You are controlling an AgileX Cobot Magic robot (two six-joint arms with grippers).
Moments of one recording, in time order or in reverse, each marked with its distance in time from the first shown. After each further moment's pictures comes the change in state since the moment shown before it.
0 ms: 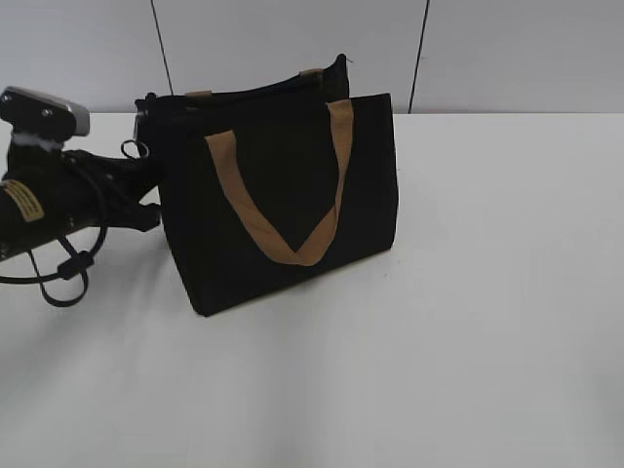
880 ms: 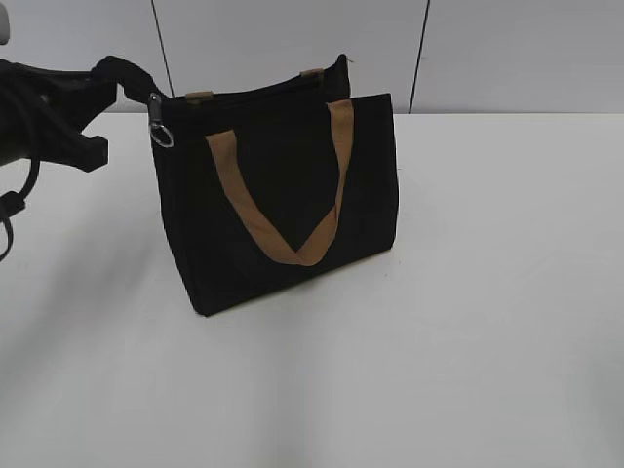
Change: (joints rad) left arm 0.002 -0.407 0.002 0.059 0.260 0.023; right arm 0.000 0.000 0.000 0.017 -0.001 0.000
